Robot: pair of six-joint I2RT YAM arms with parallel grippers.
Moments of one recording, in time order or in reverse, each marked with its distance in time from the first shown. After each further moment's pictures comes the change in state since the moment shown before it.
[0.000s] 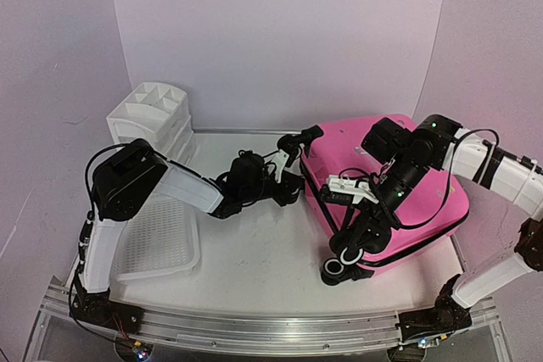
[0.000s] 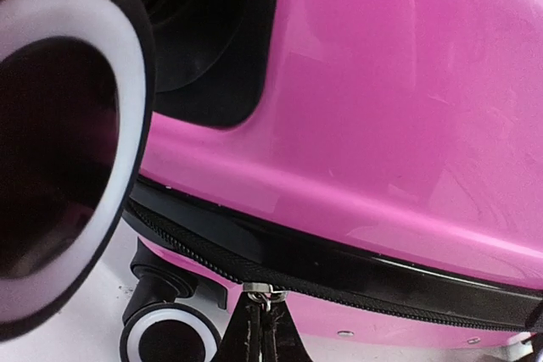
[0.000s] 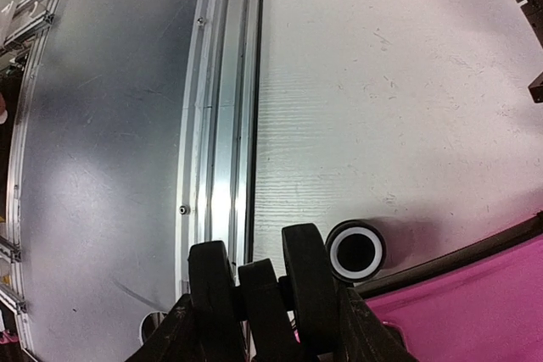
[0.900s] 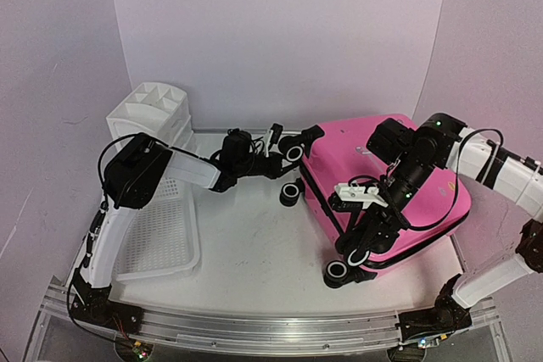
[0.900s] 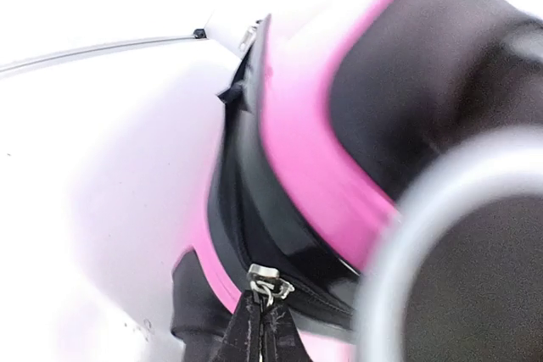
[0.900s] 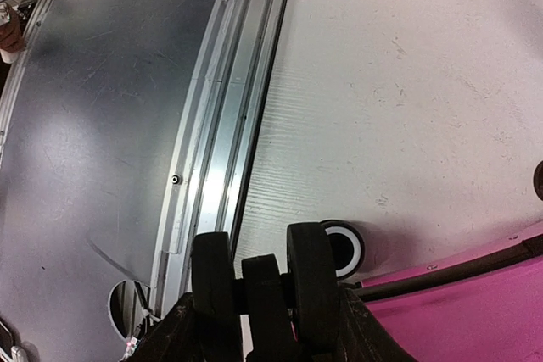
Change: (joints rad) left arm 0.186 0.145 0.246 -0.061 0.388 -0.316; right arm -0.015 -0.018 0.004 -0.068 0.011 -0.220
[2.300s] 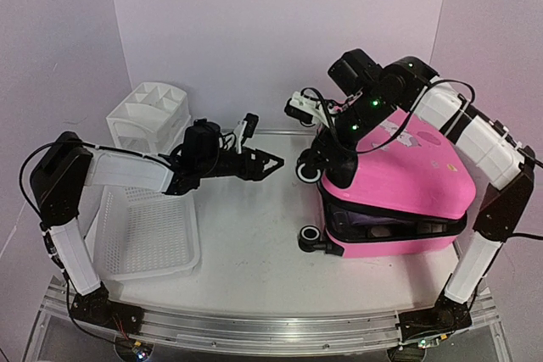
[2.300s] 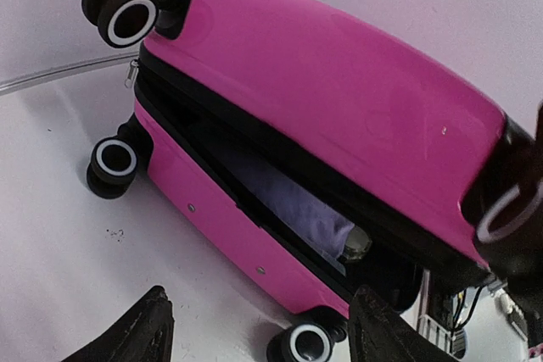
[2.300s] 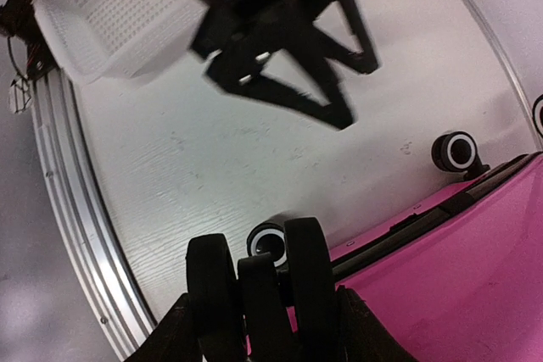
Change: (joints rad) left arm -0.050 -0.533 -0.423 -0.146 -0.113 -0.013; right arm 0.036 0.355 0.658 0.060 0.393 0.616
